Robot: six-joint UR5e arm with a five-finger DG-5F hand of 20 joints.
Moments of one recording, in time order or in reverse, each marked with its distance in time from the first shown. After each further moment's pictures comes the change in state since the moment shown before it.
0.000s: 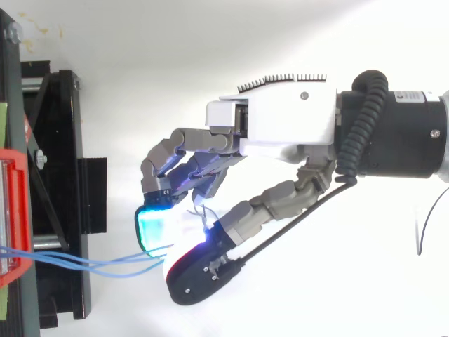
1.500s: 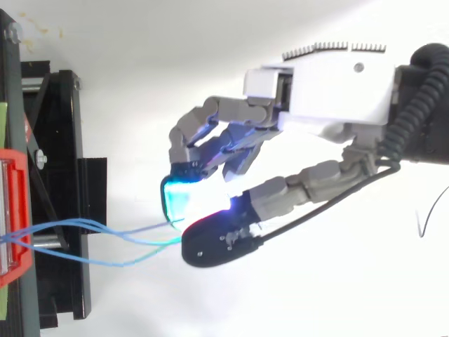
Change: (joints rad) arm 0.010 0.070 0.000 -0.121 0.096 -0.054
